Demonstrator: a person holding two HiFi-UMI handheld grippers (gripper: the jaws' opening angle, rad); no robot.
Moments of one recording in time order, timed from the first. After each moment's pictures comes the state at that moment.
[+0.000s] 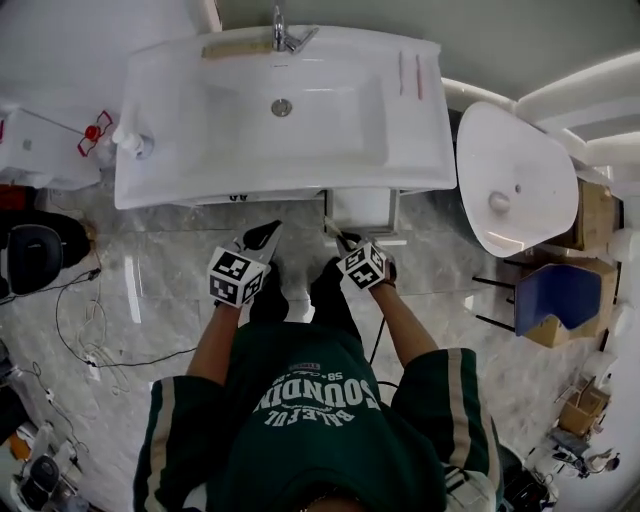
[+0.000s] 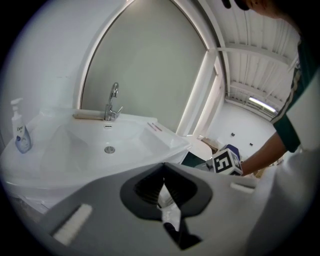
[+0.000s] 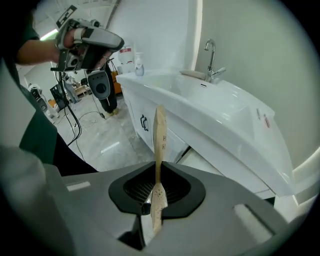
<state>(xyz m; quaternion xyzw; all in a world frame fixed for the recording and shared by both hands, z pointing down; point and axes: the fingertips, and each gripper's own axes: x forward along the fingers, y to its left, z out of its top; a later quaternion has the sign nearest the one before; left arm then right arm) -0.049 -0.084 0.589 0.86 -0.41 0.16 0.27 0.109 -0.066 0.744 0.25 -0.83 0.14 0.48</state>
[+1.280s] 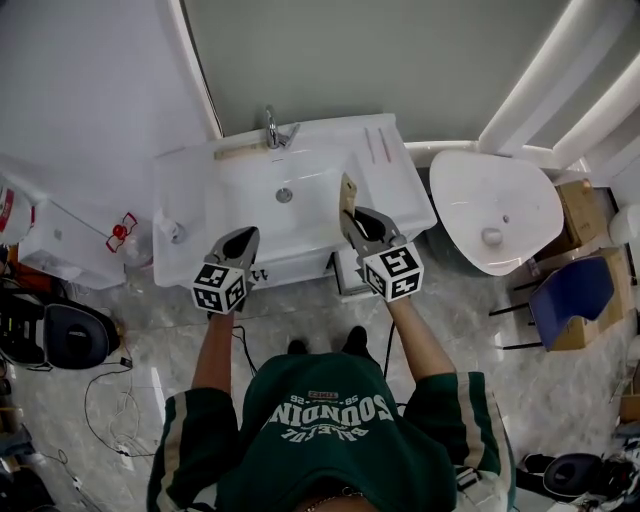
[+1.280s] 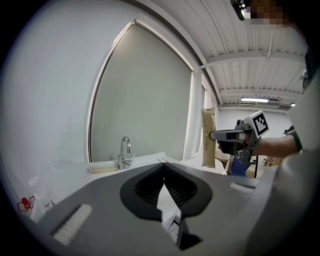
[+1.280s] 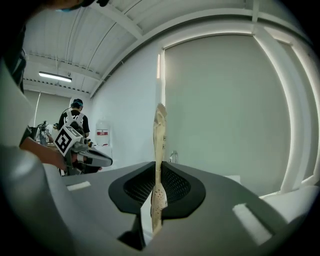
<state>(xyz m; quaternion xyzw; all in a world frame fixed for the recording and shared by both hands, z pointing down) -0.141 -0.144 0.429 0.88 -0.46 0.09 0.11 0.057 -0.152 0.359 0.44 -0.89 0.03 0.07</state>
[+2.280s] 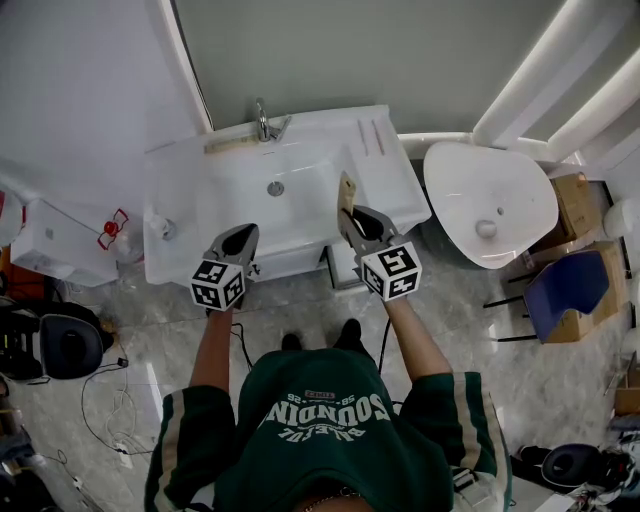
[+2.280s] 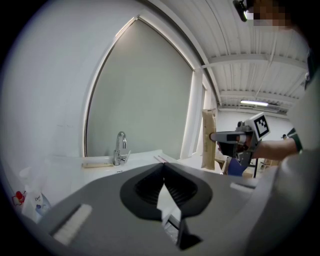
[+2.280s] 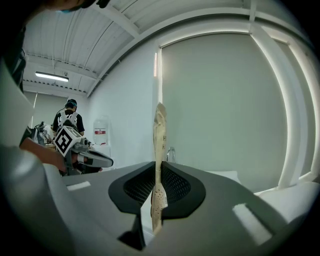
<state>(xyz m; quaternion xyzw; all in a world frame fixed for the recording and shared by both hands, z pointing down) -0.125 -0.149 0.444 0.88 -0.44 0.08 0.14 0.068 -0.151 0.372 0.45 -0.89 0.04 0.08</state>
